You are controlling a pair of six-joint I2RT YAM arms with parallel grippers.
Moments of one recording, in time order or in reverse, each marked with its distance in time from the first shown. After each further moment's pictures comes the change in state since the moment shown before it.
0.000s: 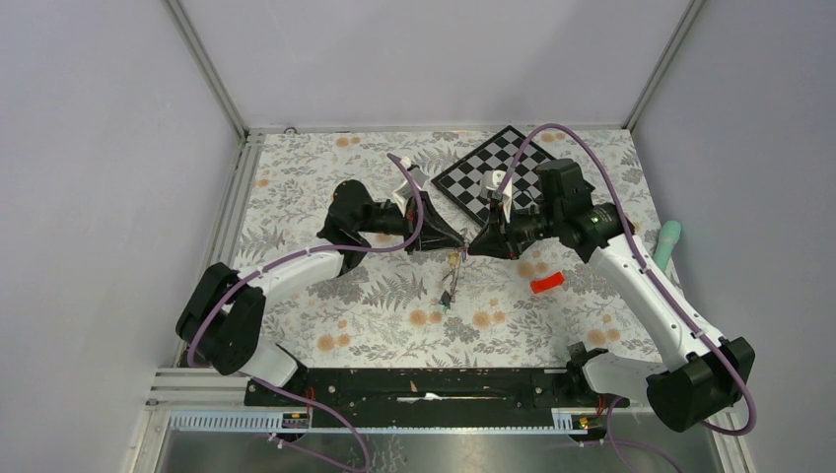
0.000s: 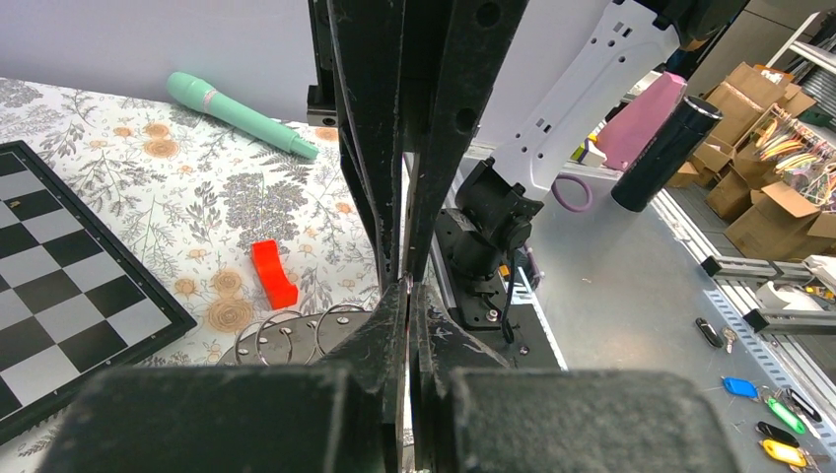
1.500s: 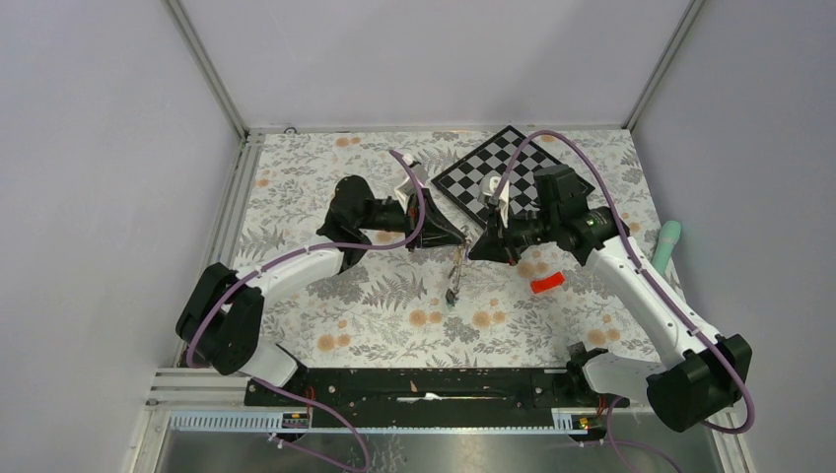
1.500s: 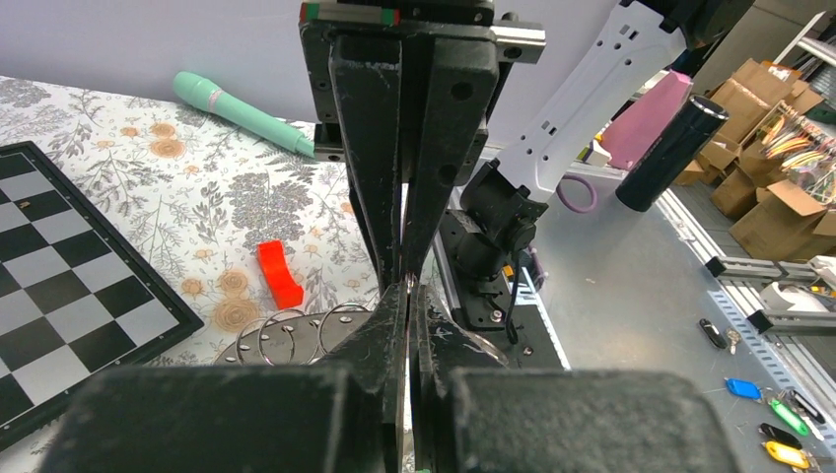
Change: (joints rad) left arm 0.000 0.000 0.036 -0.068 -0.003 0.038; right arm 0.004 0.000 -0.046 0.008 0.032 0.000
